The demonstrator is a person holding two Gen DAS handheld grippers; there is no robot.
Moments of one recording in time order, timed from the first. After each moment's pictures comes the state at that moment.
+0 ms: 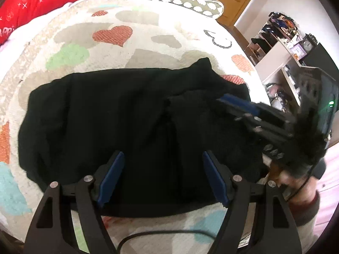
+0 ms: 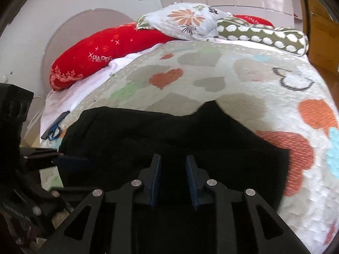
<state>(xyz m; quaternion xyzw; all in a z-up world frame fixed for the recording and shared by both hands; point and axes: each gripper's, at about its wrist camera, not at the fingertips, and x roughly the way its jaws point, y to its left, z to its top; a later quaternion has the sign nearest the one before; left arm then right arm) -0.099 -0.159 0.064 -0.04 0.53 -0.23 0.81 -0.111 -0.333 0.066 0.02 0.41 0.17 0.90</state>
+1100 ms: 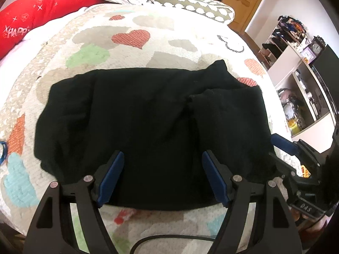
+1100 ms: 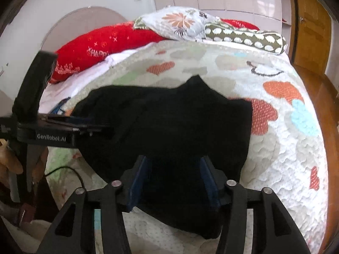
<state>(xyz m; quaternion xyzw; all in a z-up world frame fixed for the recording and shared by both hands) -0.108 -0.143 0.063 -0.03 0.52 -0.19 0.83 -0.198 -0.345 0.077 0.01 0.41 0.13 0.90</state>
